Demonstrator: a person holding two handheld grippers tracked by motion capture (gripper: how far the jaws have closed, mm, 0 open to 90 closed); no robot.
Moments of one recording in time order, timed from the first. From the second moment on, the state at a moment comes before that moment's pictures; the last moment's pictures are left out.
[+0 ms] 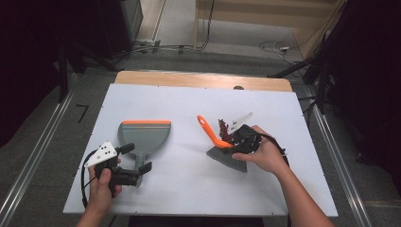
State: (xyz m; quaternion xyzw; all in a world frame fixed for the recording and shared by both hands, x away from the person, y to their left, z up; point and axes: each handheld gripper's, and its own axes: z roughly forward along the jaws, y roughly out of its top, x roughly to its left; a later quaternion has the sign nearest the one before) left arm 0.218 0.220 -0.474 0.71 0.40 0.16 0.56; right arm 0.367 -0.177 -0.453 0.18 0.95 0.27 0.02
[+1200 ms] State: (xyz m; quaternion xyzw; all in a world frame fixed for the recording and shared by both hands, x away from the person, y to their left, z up) left arm 0.218 0.219 -0.474 0.71 0.40 0.16 0.56; right arm 0.424 -0.184 -0.453 0.17 0.94 0.28 0.06
